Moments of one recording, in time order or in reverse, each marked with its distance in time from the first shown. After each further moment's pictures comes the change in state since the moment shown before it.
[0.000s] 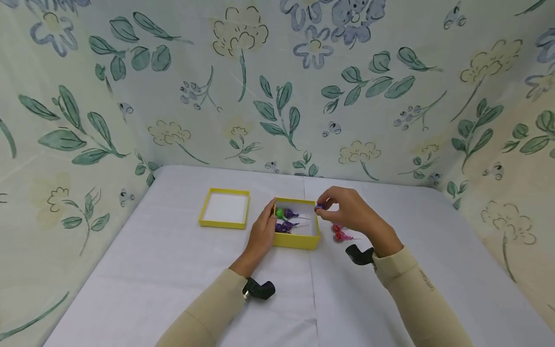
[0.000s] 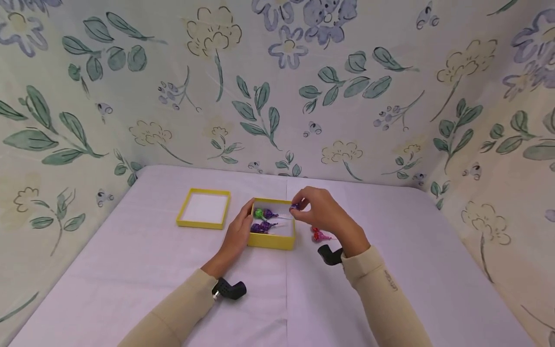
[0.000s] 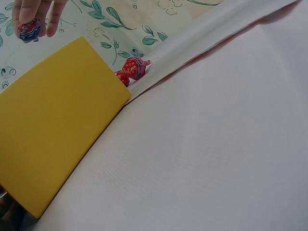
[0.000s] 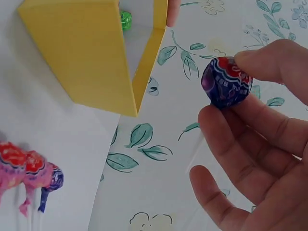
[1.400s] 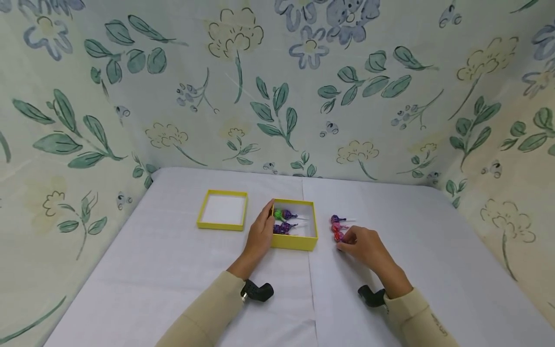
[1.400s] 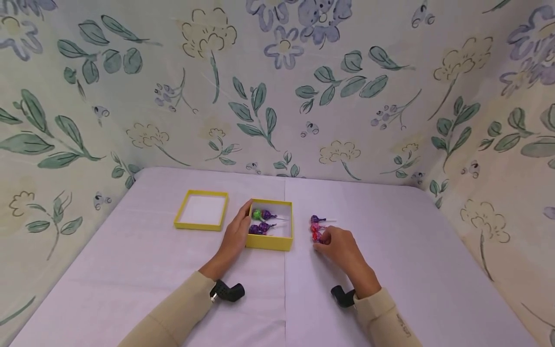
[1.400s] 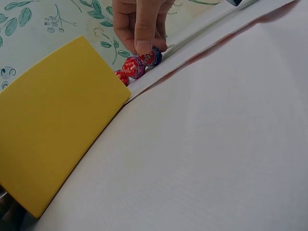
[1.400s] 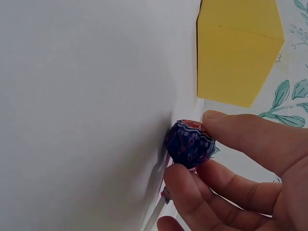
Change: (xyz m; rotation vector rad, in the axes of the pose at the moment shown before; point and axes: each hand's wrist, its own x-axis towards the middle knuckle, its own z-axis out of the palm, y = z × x) left_hand 0.002 -0.001 0.002 0.017 0.015 0.023; right_hand -0.066 0.052 0.052 -0.004 0.028 0.463
